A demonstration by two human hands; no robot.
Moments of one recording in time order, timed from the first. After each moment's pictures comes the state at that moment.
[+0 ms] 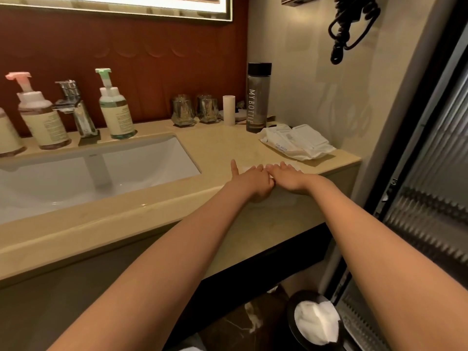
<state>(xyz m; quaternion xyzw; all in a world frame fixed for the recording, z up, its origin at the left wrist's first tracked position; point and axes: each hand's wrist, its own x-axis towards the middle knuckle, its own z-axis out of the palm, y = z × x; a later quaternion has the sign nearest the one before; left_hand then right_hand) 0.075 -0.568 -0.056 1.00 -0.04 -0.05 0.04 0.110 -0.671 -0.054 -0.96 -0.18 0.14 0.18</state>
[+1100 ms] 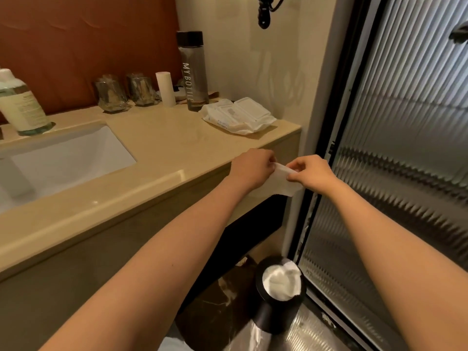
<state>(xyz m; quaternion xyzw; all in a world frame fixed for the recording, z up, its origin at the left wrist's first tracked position) 0.089 -0.661 -0.082 0.97 -0.16 0.10 0.17 0.091 -0.813 -0.097 -0.94 -0.03 -0.03 0.35</state>
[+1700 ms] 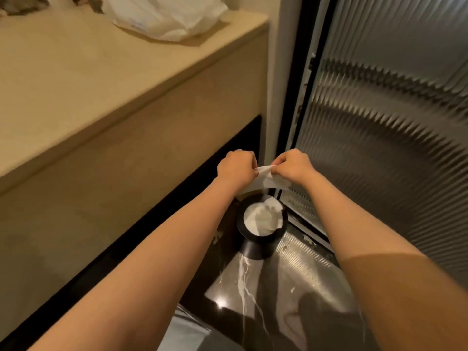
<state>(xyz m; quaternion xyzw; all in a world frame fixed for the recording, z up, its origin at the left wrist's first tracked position) 0.108 -0.716 -0.239 0.98 -0.12 -0.10 0.15 0.099 -0.853 -0.250 -0.92 0.12 0.12 0.36</state>
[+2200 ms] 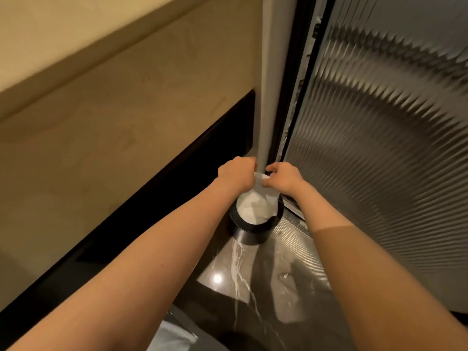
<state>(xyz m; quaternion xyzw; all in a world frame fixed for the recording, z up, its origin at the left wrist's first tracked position) 0.120 -0.739 -0.307 0.97 -0.12 -0.19 0.08 0.104 -0.857 -0.326 -0.90 0.14 0.22 0.35</state>
